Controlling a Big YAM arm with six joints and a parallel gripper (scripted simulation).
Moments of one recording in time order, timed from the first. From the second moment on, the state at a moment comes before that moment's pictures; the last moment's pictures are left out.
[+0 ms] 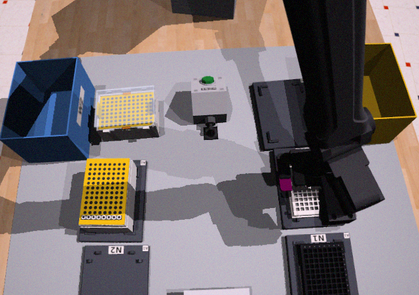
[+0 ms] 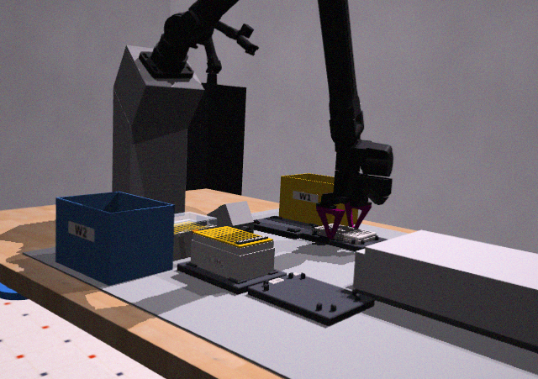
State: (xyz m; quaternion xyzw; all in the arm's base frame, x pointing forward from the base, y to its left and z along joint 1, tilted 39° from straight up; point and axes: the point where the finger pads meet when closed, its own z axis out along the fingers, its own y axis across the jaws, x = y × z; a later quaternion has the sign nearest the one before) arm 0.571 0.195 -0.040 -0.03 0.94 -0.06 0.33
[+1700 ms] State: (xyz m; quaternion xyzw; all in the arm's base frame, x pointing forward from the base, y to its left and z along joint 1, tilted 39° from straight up) arm 0.572 0.196 -0.039 -0.03 0.94 -0.06 0.33
